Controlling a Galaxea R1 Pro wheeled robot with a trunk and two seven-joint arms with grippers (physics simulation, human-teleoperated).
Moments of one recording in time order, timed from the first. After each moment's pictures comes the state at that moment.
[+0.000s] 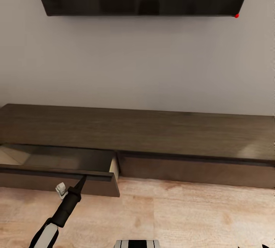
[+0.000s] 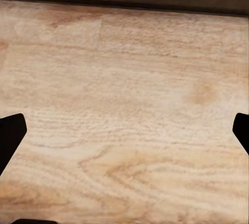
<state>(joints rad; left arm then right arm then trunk) -0.31 0.05 0.32 -0.75 1.02 0.27 -0.87 0.23 -0.11 -0.70 -1.44 0.11 0.16 0.80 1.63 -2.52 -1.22</state>
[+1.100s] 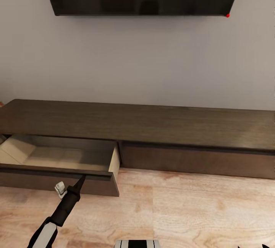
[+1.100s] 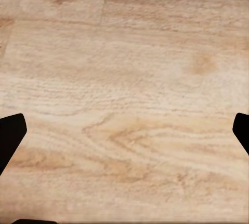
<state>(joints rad) -0.31 0.05 0.33 -0.76 1.01 0.29 -0.85 0.23 -0.11 -0.70 -1.44 0.11 0.16 0.80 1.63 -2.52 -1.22</state>
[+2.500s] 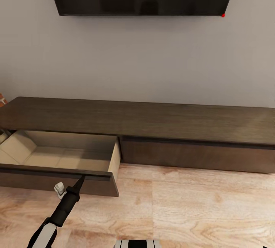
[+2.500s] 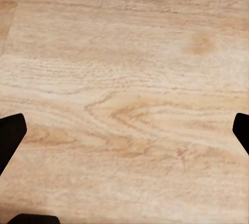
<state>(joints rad) -0.31 0.05 0.34 -0.76 1.01 0.29 -0.85 0.25 -0.11 -0.70 -1.44 0.11 0.16 0.80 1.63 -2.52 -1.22</state>
